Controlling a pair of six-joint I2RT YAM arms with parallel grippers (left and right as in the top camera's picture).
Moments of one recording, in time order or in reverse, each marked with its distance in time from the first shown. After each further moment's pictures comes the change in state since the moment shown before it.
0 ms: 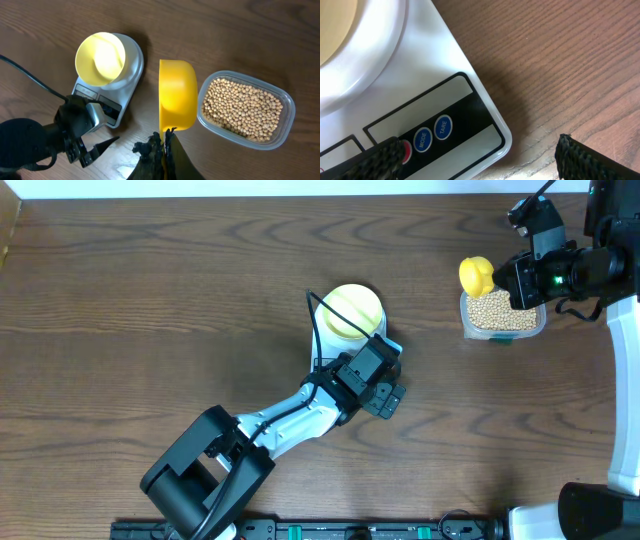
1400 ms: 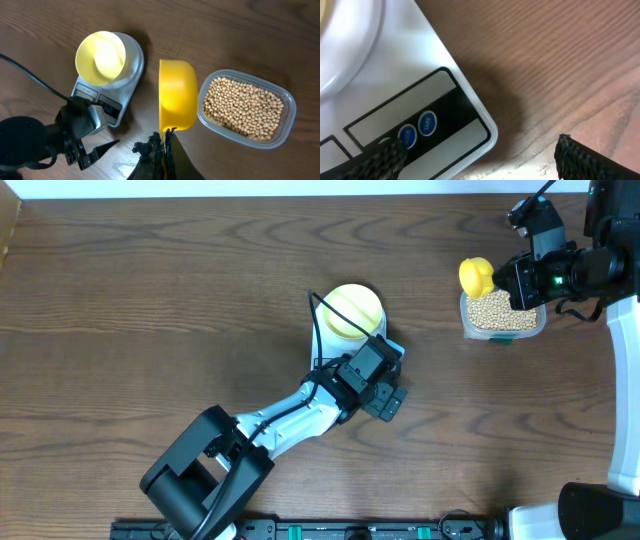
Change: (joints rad) left arm 0.002 0.000 0.014 -0.035 0.056 0.018; right arm 0.000 0.000 0.000 -0.006 0.000 0.000
